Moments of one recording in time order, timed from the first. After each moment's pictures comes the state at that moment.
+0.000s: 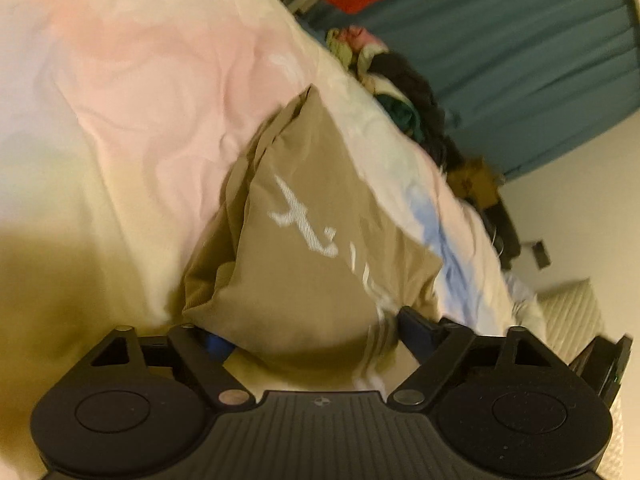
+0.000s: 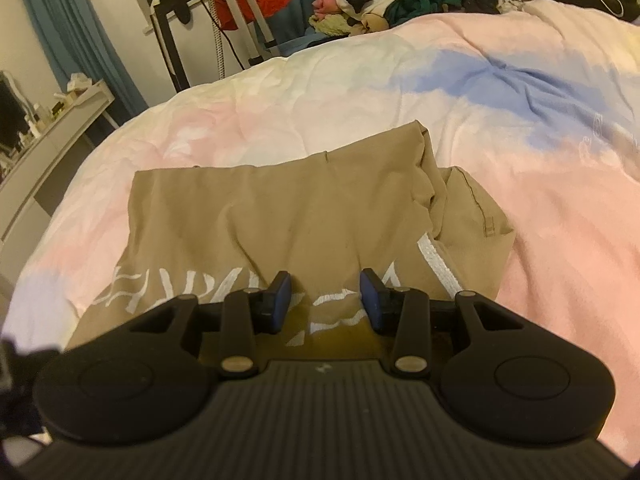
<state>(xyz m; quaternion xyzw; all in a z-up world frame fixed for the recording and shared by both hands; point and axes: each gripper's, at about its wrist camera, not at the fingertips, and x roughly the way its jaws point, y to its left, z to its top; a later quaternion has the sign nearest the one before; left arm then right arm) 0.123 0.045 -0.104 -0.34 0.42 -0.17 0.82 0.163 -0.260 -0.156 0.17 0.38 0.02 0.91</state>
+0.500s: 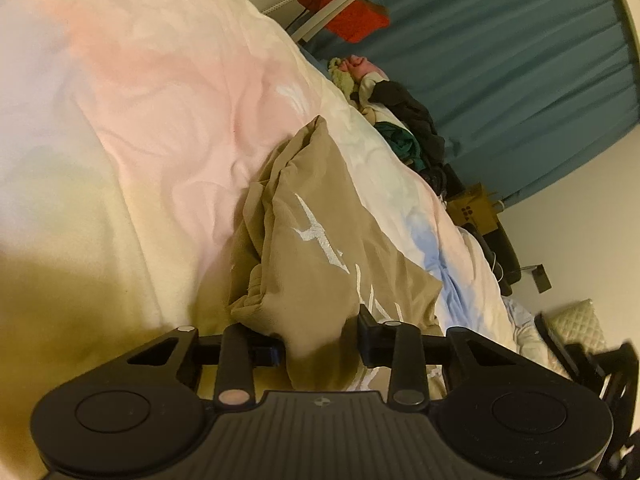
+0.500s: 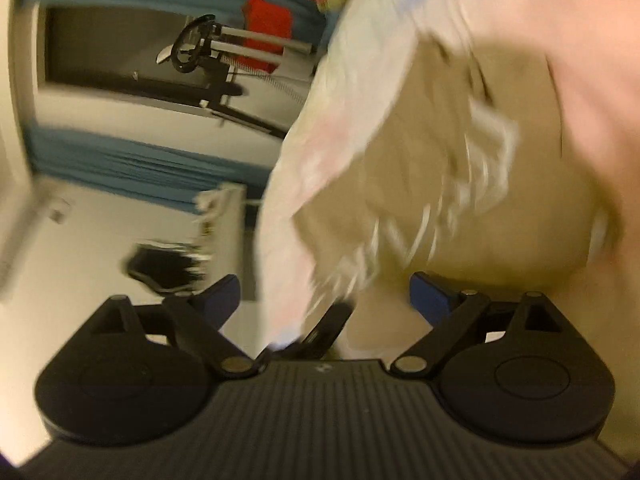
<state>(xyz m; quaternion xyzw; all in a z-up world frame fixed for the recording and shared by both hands) 0.110 0.056 -0.095 -0.35 0.39 -0.15 0.84 0.112 -0.304 -0.172 0.58 0.34 0.16 0.72</state>
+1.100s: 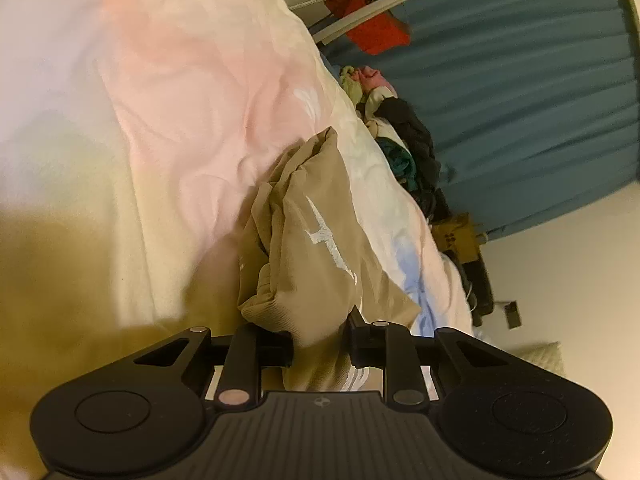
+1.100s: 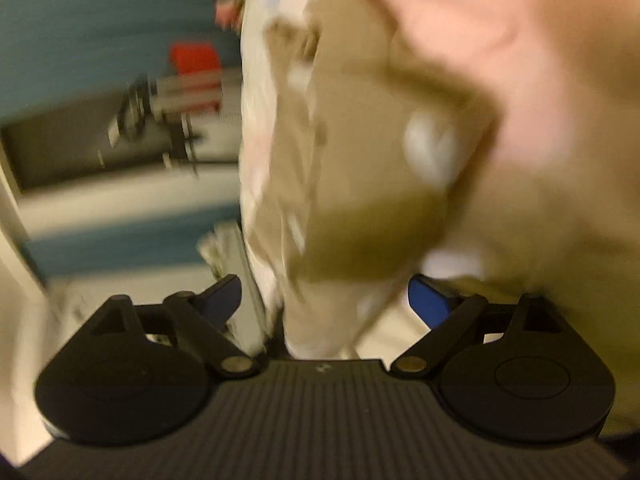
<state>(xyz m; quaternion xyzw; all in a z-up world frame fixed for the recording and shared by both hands) 0.114 0.070 -0.100 -0.44 0.38 -0.15 0.80 0.100 -0.313 -0.230 0.69 0.33 0.08 0.64</state>
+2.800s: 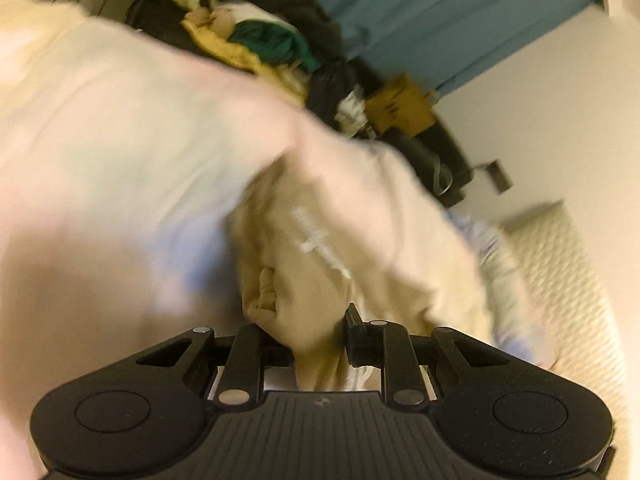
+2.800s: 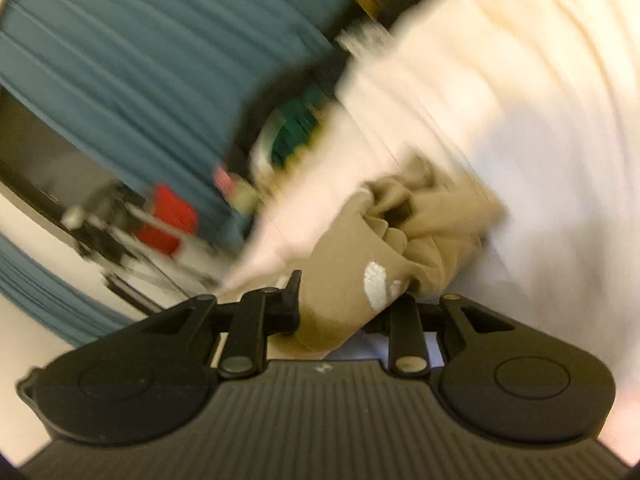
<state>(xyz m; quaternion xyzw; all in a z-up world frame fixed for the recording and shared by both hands) 0.353 -0.225 -0.082 -0.23 0.45 -0.32 0.80 0.215 -0.566 -0.171 0.47 0.25 -0.08 0.84</state>
